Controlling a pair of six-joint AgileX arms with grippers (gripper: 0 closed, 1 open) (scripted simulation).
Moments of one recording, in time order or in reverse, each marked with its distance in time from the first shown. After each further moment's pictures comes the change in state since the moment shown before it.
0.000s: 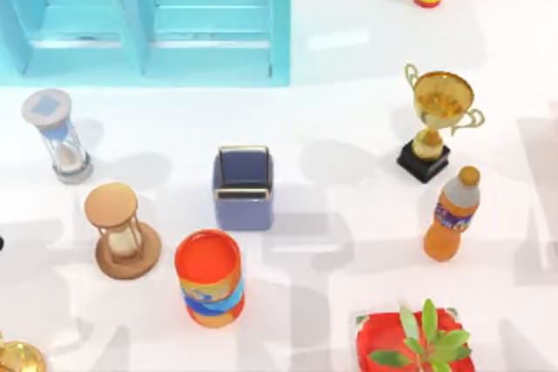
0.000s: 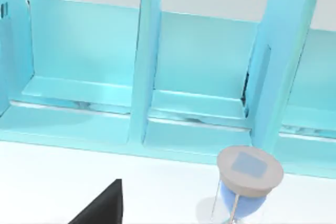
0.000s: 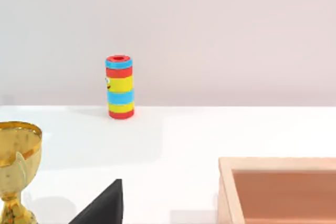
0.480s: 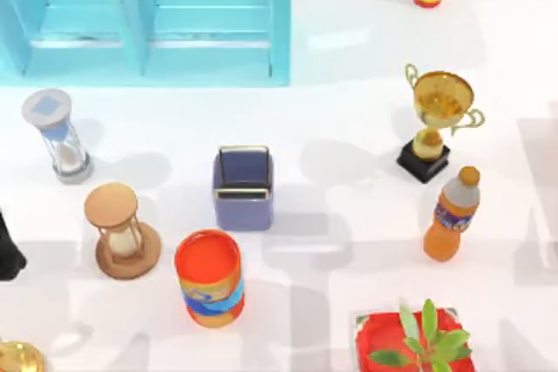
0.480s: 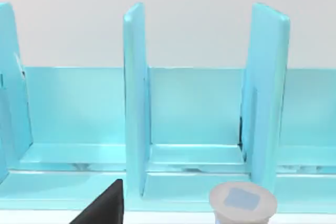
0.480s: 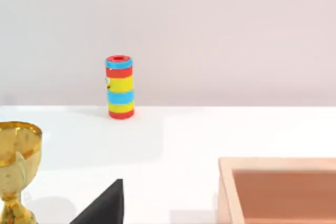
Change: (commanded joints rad) left arm -0.140 -0.194 -0.209 0.134 -0.121 0.092; right arm 0.000 0.000 0.000 0.000 0.000 0.000
